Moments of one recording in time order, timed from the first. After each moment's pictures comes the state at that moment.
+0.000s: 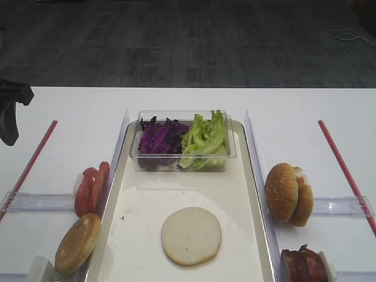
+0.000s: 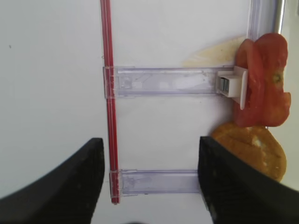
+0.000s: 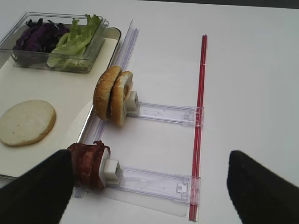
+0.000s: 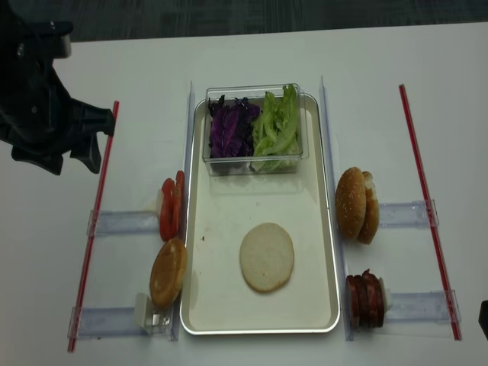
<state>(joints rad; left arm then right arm) -0.08 1.51 -1.23 0.04 1.23 -0.11 0.04 -0.02 -0.48 0.20 1.12 -0.11</state>
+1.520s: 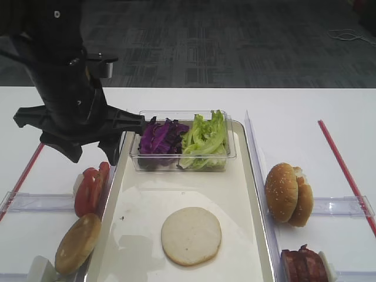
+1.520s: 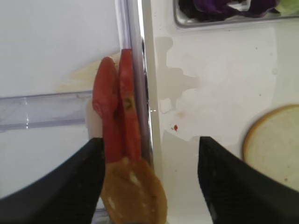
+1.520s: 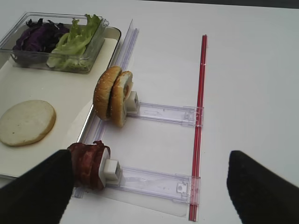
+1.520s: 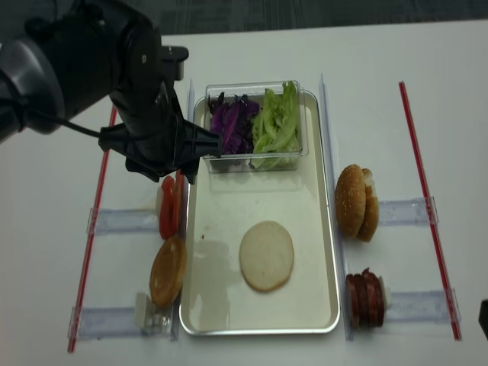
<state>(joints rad) -0.52 1.67 -1.26 0.11 1.07 -0.51 0.04 -0.02 -0.48 0.20 1.12 -0.11</state>
